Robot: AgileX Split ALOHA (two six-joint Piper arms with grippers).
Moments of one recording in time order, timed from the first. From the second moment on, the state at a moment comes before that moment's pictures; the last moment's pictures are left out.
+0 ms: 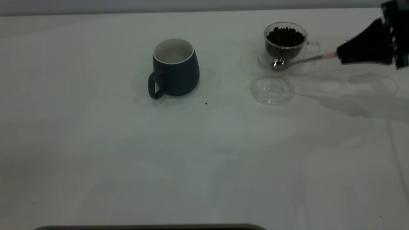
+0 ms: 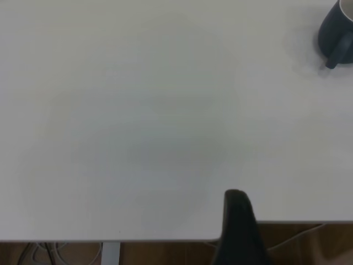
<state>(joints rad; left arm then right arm) -0.03 -0.02 -0.49 0.01 1.13 -0.04 -0.28 2.37 -1.19 1.29 1.03 -1.32</state>
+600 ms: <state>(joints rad) -0.03 -0.02 -0.49 0.01 1.13 -0.04 -0.25 2.54 -1.19 1.45 1.02 -1.33</state>
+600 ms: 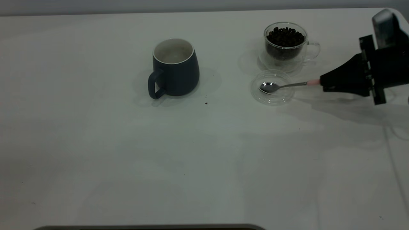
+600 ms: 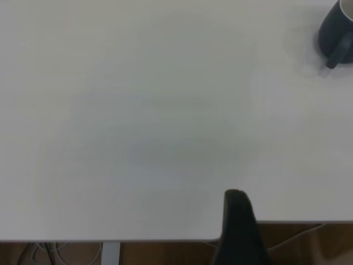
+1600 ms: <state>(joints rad) -0.03 -0.02 -0.49 0.01 1.13 -0.04 -0.23 2.43 -1.19 1.48 0.73 -1.45</state>
